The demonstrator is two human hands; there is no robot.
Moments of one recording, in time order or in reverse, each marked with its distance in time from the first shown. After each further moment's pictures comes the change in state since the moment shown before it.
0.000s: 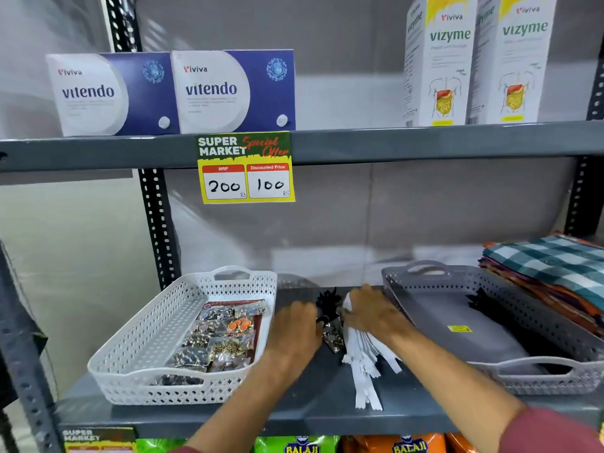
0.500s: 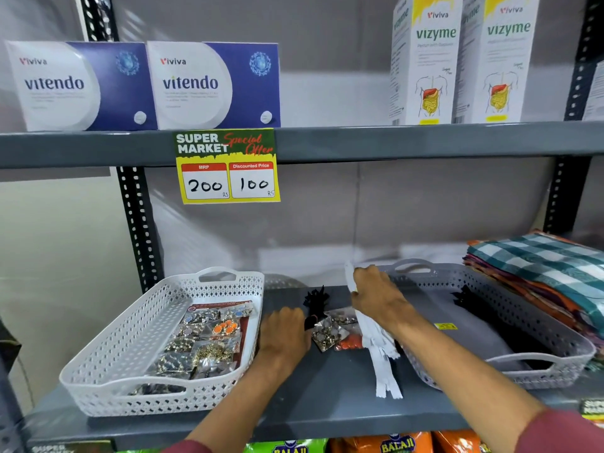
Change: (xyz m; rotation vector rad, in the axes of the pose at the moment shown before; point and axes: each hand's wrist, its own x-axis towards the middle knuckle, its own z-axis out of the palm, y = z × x) left_hand 0.015 -0.002 0.029 0.103 -0.083 -0.022; right_hand -0.008 0.021 -0.026 0.011 0.188 0.017
